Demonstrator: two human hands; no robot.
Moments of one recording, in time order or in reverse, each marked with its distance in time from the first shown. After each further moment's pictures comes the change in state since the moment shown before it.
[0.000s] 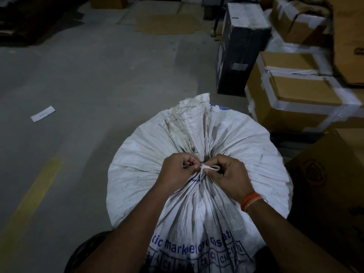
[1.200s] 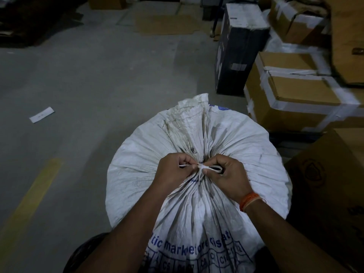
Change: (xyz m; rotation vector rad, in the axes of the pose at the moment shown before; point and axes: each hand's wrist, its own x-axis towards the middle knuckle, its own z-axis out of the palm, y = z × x) left_hand -0.003 0.000 -0.008 -0.036 0.015 -0.037; right_hand -0.001 -0.004 0.000 -0.023 0.019 0.006
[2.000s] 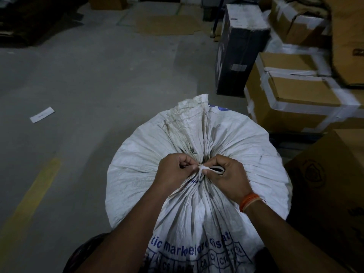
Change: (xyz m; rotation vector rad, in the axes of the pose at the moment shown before) left_hand 0.000 0.003 0.001 -0.012 0.012 -0.004; right_hand 0.000 -0.002 0.000 0.005 0.000 0.007
